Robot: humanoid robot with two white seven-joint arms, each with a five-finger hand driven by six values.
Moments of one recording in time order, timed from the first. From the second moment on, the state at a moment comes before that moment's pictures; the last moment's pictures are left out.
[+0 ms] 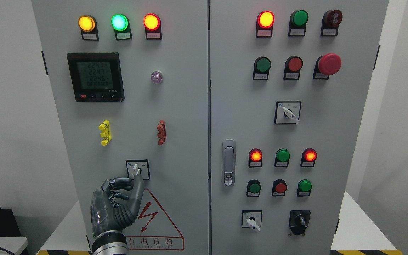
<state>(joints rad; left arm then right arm) -0.42 -0.11 -0.12 -1.90 -0.23 0.57 0.47 0.08 0.12 0.06 -0.14 0.00 0.09 -0.04</state>
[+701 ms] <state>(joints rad) -0.44 -0.11 -0.12 -1.90 -0.22 0.61 0.47 0.08 0.12 0.06 -0.14 0.00 0.09 -0.04</state>
